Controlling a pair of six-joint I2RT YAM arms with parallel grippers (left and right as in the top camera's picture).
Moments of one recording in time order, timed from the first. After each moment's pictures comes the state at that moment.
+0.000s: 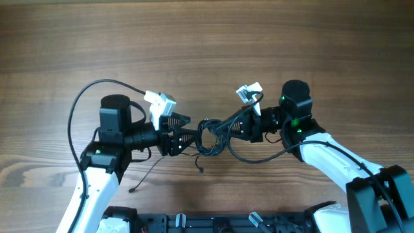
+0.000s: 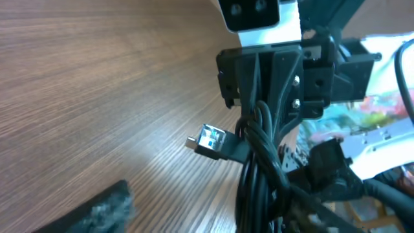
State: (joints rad) left arm -0.14 1.04 0.61 -0.28 1.04 -0.01; right arm 0.32 1.49 0.58 0.63 -1.41 0.61
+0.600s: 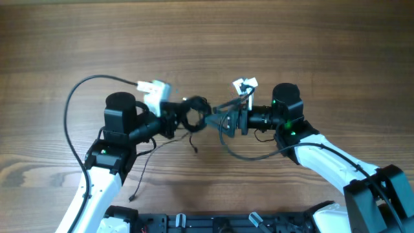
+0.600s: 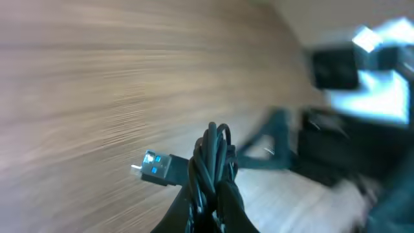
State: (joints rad) left arm -0.20 1.05 0.61 -0.12 0.60 -0.28; right arm 0.39 1.49 0.58 0.59 -0.99 0.66
